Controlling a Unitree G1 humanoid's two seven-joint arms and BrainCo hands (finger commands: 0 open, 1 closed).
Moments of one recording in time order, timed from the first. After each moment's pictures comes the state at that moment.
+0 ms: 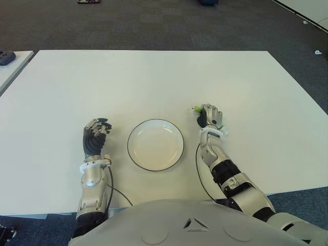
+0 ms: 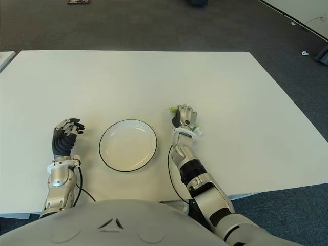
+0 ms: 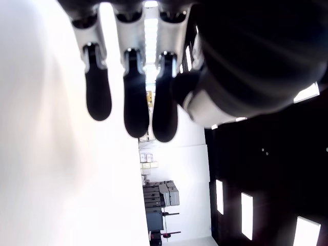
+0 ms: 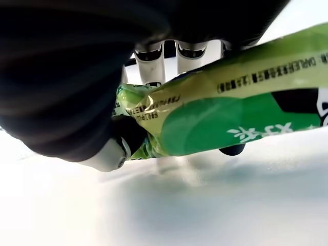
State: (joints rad) left arm 0.31 0.00 0.17 0.15 0.05 -0.35 0.17; right arm -0.27 -0.13 0.41 0.54 -0.82 0.44 -0.43
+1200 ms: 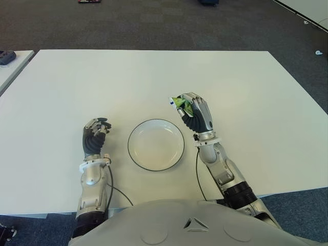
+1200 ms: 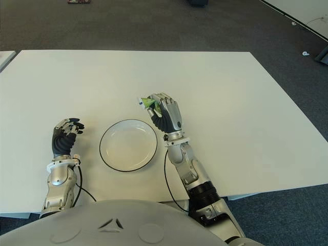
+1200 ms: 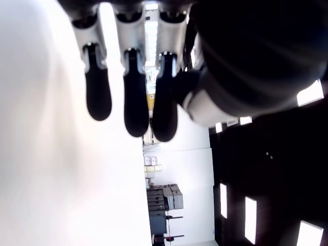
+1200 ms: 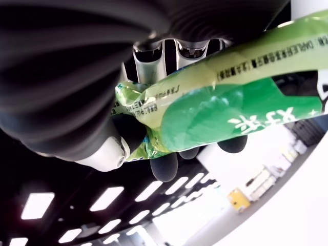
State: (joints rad) left arm 0.31 -0.01 0.17 0.12 0.06 -0.31 0.17; right arm 0.01 -0.22 0.38 -0.03 -0.71 -0.30 -0.43
